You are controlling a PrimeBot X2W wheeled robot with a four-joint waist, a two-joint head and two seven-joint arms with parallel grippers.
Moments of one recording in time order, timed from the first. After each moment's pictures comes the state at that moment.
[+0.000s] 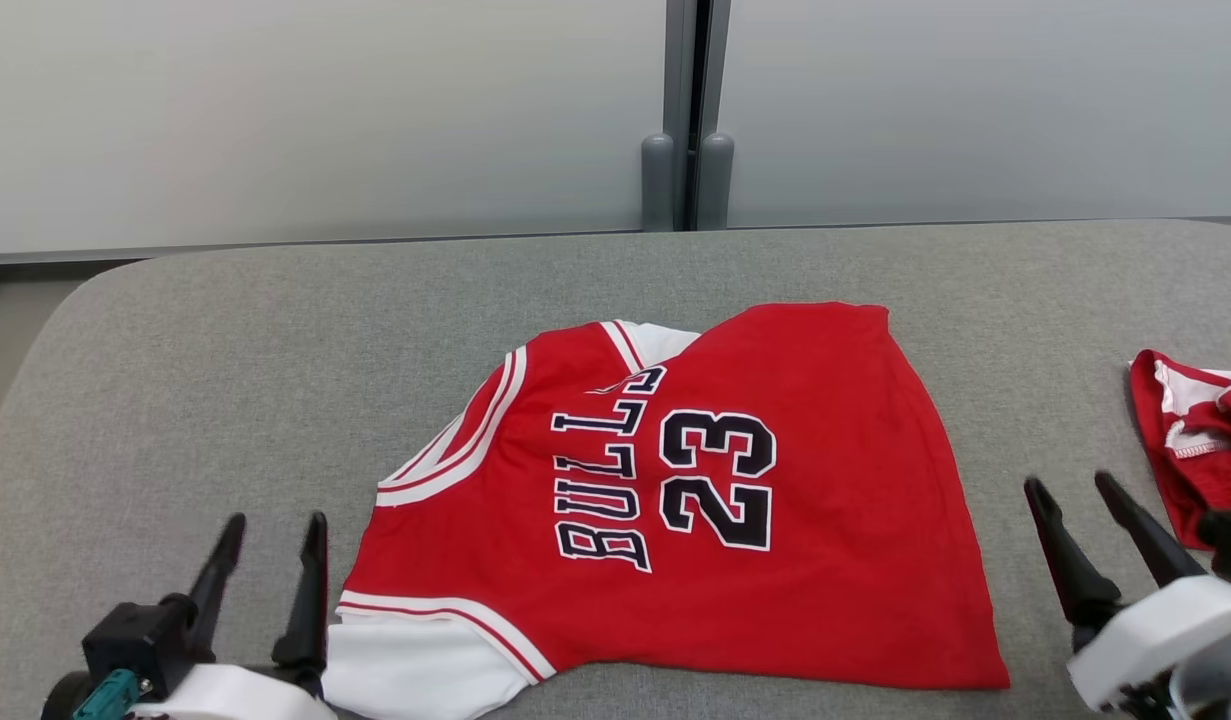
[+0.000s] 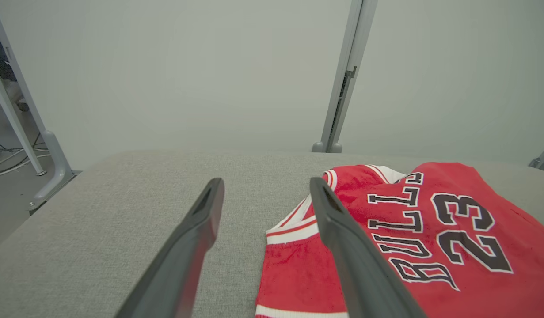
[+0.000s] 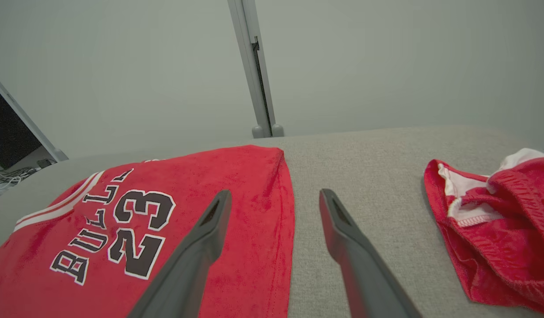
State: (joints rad) left arm 0.06 0.27 -0.17 0.05 -0.43 0.08 -0.17; right arm -0.08 -0.35 0.19 0.18 0.57 0.13 -0.09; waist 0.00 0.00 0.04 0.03
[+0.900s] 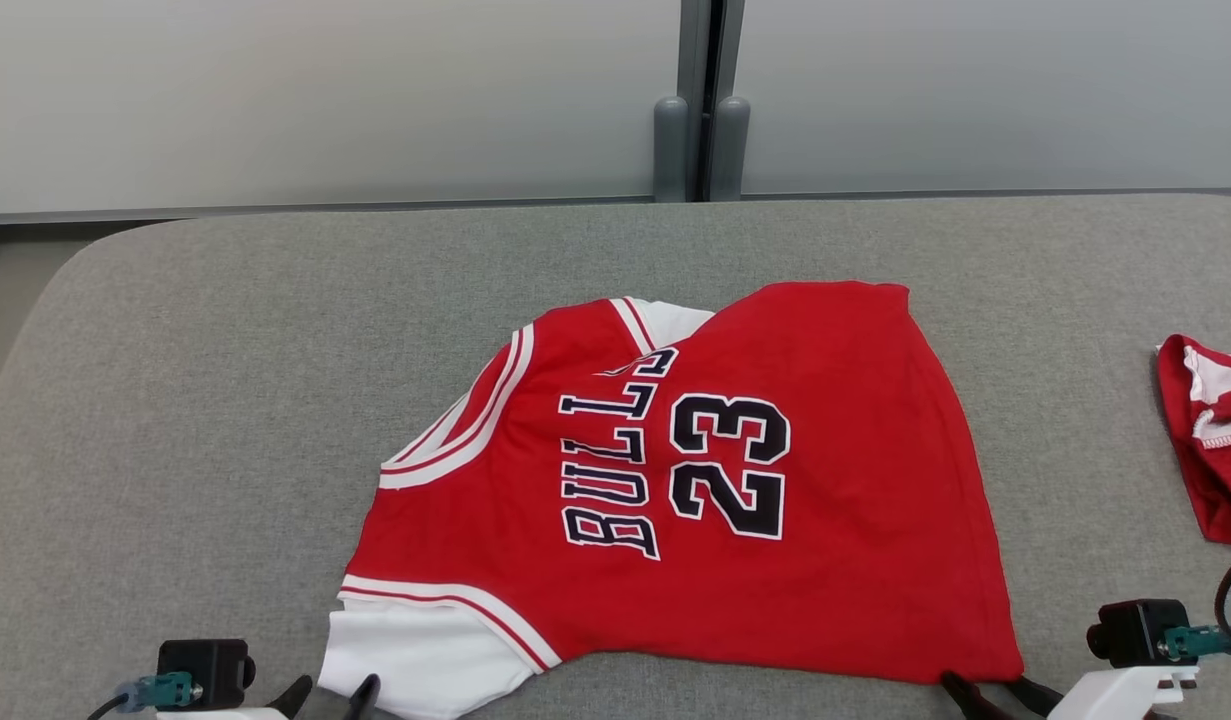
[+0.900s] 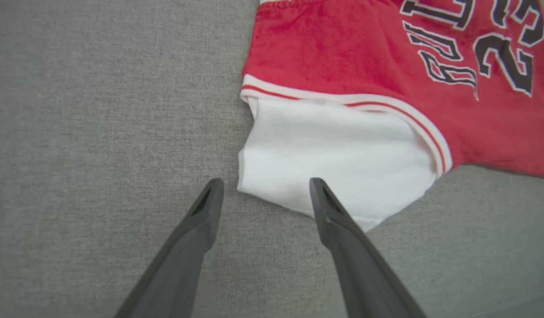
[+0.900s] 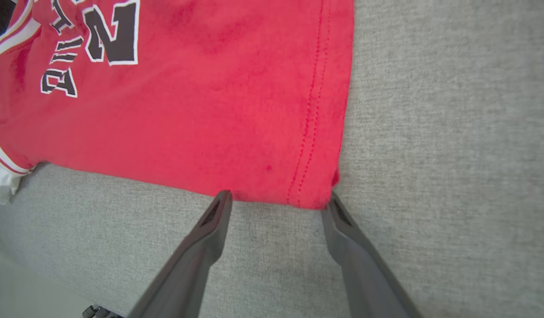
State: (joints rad) left arm 0.16 0.36 -0.24 0.03 -0.64 0.05 0.37; right arm 0.09 -0.33 0.22 0.13 0.72 0.13 0.42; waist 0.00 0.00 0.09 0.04
